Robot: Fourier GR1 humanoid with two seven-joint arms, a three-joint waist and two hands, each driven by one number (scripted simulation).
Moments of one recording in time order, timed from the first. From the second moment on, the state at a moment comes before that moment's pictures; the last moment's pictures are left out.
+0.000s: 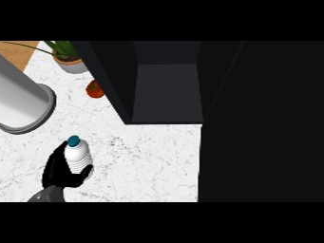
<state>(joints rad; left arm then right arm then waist) -0.29 0.17 0.29 -0.43 0.30 -0.51 -0.70 0.59 -0.03 0.17 -2.16 -0.25 0.32 -0.14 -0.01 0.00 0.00</state>
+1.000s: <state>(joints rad) -0.12 0.06 0.21 -0.95 0.46 -0.46 -0.38 0.61 -0.05 0.19 -2.15 -0.24 0.33 -0.17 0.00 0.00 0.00</state>
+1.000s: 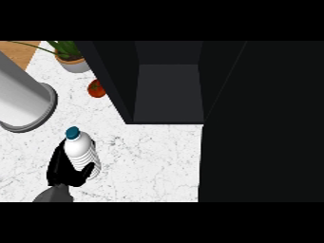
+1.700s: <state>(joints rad) -0.17 0.00 -0.09 -1.33 0.48 -0.05 -0.21 0.58 -0.03 0.23 -2.16 -0.25 0.30 -0.12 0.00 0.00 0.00</state>
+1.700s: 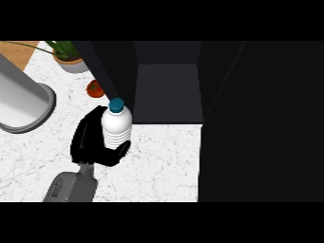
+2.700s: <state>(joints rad) -0.48 0.00 -0.27 -1.20 0.34 0.47 -0.19 0.55 -0.04 0.24 -2.12 -0.26 0.28 -0.13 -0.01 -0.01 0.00</state>
